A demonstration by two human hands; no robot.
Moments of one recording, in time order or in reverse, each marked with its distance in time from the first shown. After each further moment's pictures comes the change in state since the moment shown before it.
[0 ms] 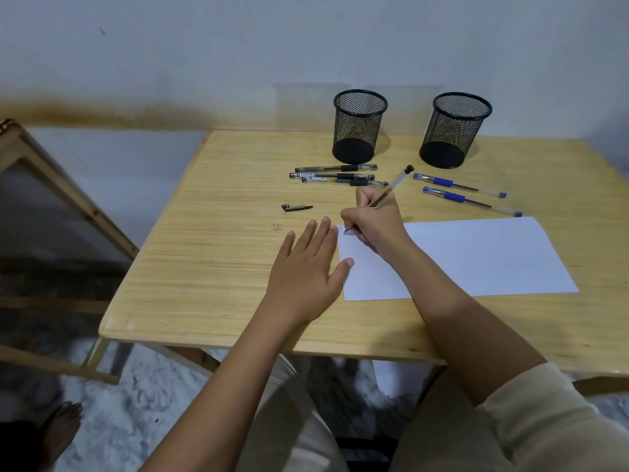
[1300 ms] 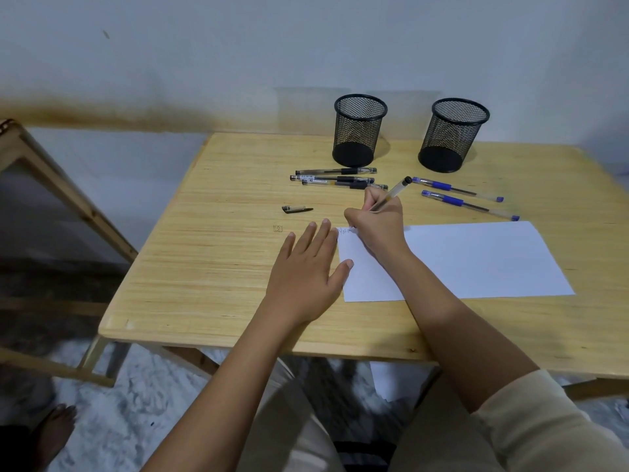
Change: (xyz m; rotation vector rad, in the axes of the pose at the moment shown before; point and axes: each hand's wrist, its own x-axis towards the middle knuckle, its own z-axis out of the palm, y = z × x) left_hand 0.001 -0.002 0.001 -0.007 0.015 0.010; right_hand -0.007 -0.005 0.003 -0.069 0.133 -0.015
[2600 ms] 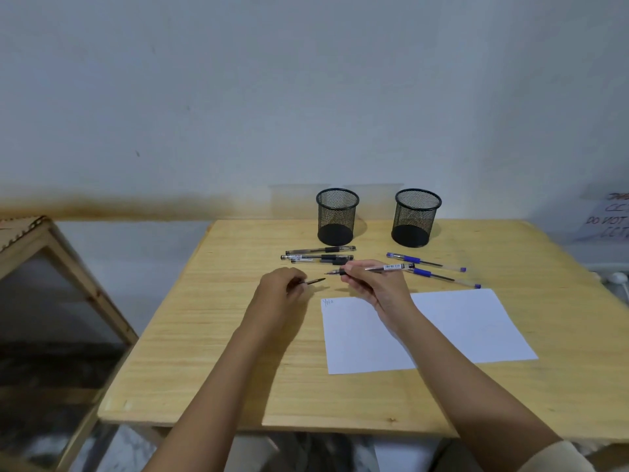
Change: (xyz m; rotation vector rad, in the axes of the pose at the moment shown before) left_hand 0.051 -0.020 -0.049 -0.431 0.306 -0.026; right_hand -0.010 -0.028 -0.053 0.660 -0.156 0.244
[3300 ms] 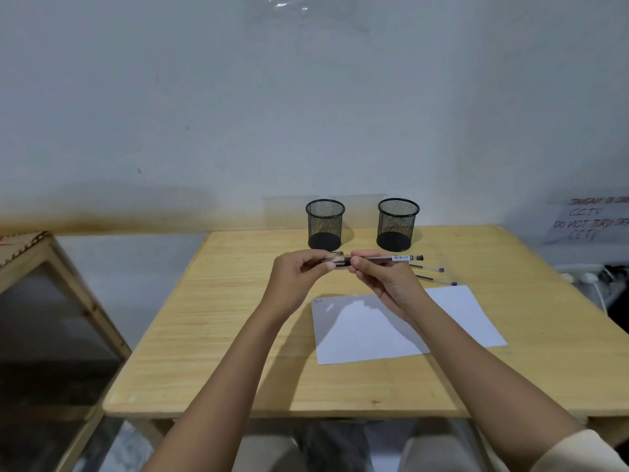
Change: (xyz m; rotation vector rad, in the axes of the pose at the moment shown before) left_hand -0.010 0.073 -0.007 -0.581 0.007 0.087; right_hand -0.032 -0.038 -0.015 0.060 -0.171 -0.125
